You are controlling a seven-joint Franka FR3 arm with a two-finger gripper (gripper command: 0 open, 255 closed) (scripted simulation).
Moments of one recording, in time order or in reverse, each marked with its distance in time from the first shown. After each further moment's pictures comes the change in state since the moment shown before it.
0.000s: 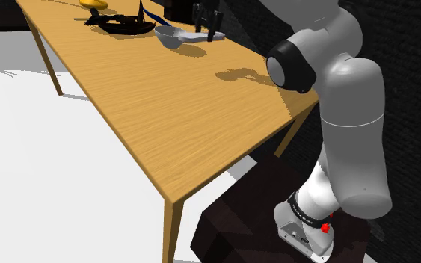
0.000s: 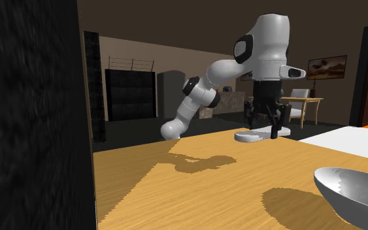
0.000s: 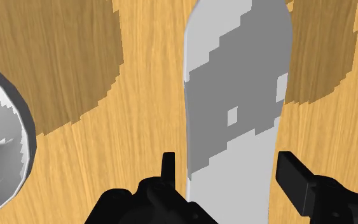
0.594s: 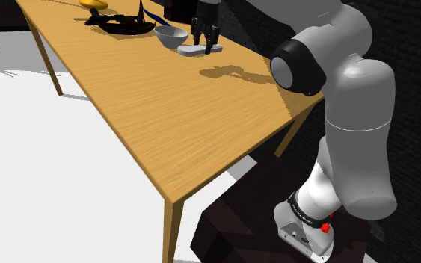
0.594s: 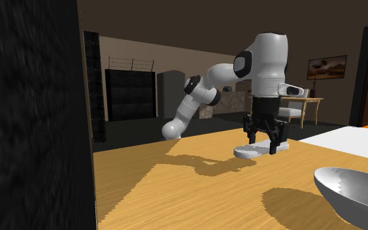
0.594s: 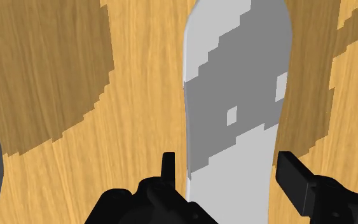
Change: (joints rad) arm 0.118 -0.037 -0.032 -0.223 -0.034 0.157 -0.023
